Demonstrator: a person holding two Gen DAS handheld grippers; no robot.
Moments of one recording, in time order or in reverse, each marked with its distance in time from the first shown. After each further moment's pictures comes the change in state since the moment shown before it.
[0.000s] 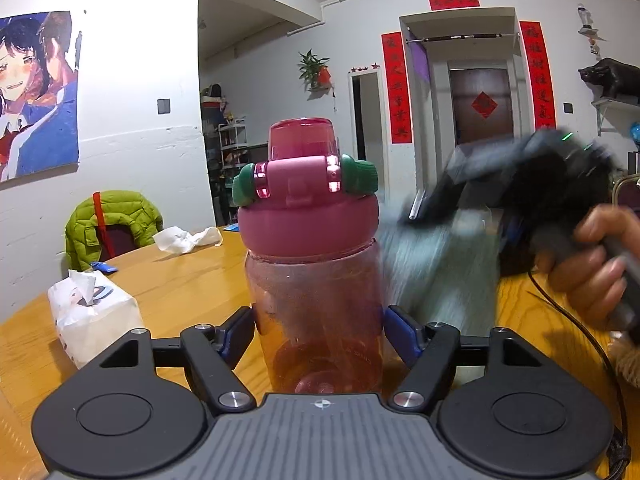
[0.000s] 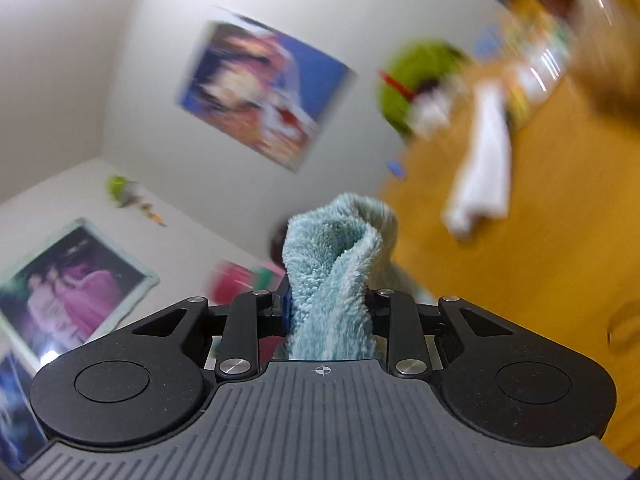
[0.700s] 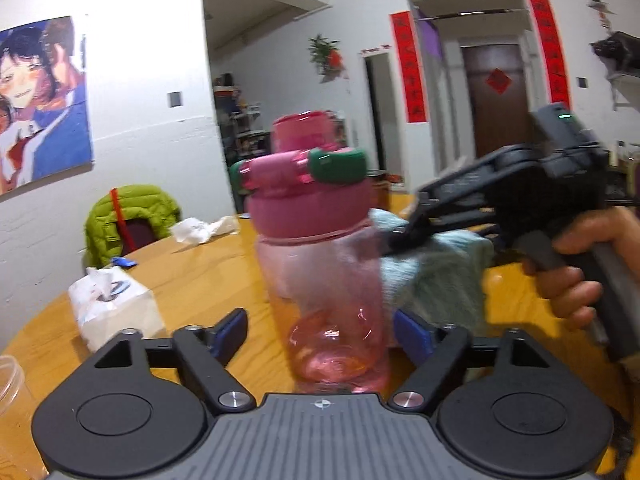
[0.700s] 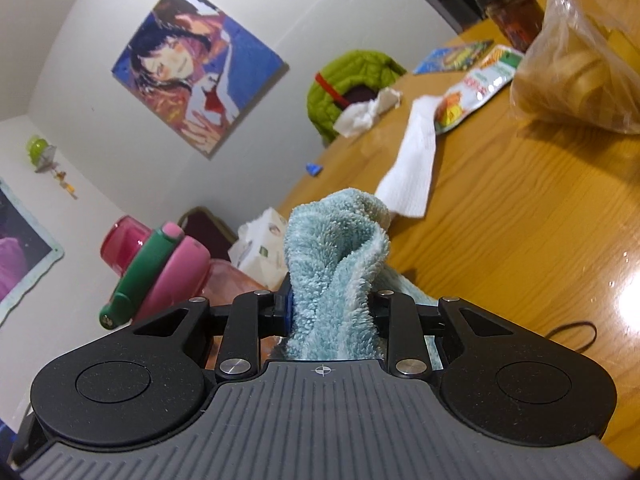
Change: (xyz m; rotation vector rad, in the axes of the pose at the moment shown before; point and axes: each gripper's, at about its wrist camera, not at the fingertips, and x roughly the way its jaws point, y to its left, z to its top) left arm -0.008 -0.014 0.005 0.049 0.072 0.041; right arm 0.007 0.011 -0.007 -0.157 -0.074 -0.239
